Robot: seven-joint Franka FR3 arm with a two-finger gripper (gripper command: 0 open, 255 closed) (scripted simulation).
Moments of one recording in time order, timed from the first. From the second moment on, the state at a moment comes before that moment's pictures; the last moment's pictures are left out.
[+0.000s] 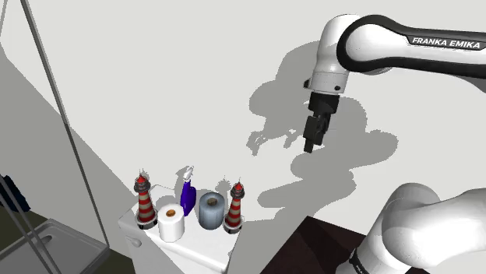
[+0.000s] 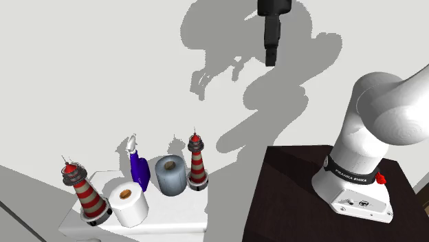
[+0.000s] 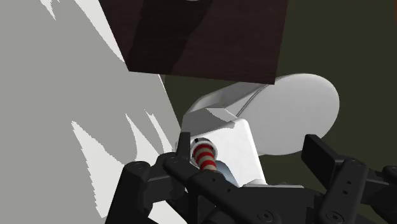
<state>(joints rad) -0.01 -0.76 -0.01 -2.39 0.12 1.48 -0.10</state>
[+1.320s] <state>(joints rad) 0.00 -0.13 0.16 -2.25 0.04 1.94 0.10</state>
